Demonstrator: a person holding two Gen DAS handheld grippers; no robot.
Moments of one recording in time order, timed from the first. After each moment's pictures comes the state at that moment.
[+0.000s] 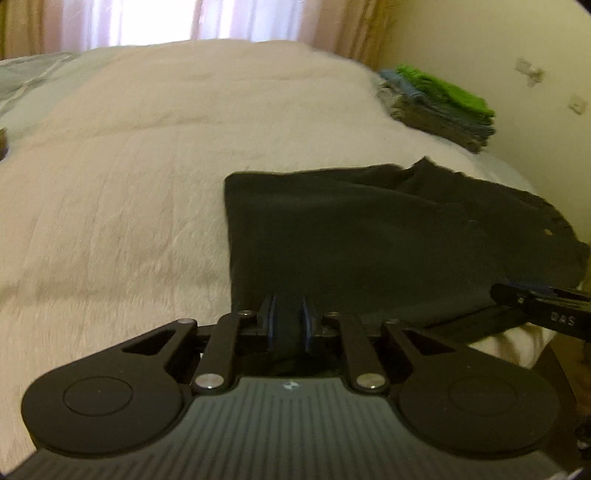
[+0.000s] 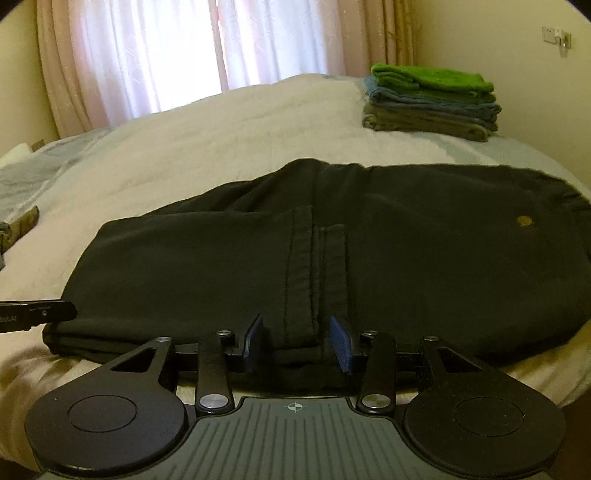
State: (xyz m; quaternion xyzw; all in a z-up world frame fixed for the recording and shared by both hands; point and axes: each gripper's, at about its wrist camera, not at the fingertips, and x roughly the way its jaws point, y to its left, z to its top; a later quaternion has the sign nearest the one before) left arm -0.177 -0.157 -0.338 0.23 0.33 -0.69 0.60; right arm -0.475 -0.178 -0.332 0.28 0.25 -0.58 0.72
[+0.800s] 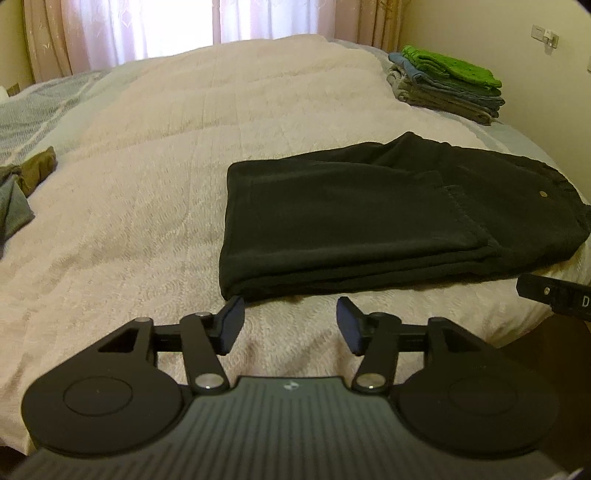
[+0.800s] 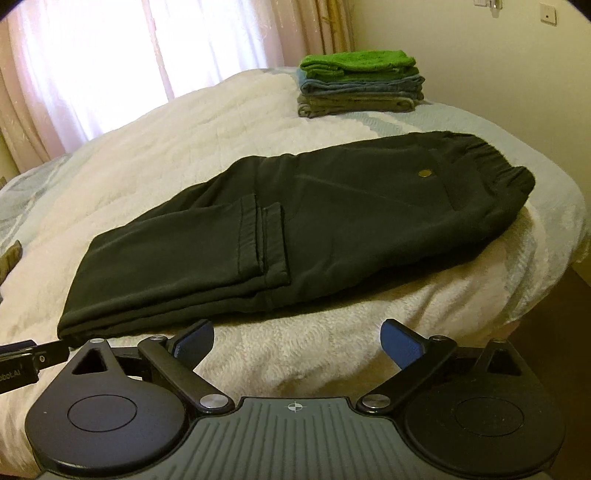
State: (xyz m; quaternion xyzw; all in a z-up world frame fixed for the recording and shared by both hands) left arm -0.234 -0.090 -0.299 0.29 0.29 -0.65 0.64; right arm -0.508 -0.119 -0.296 0.34 0.22 -0.63 0.66
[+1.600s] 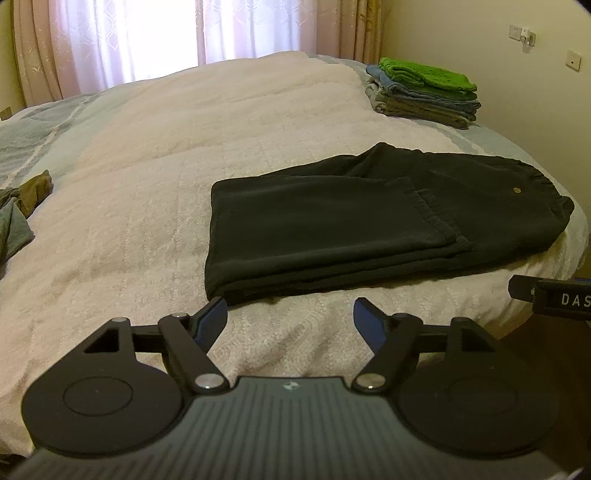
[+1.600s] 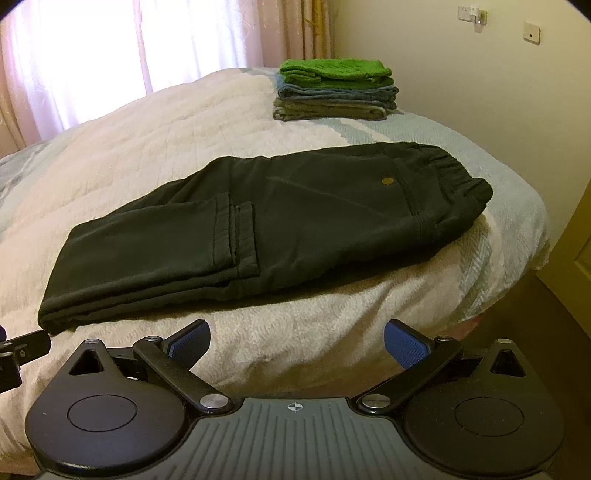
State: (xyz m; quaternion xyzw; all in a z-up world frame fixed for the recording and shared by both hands) left arm -0.248 -0.072 -0.288 0.28 0.27 -0.67 0.63; right arm -0.504 -0.102 -0.282 0.32 0.25 -0.66 0.63
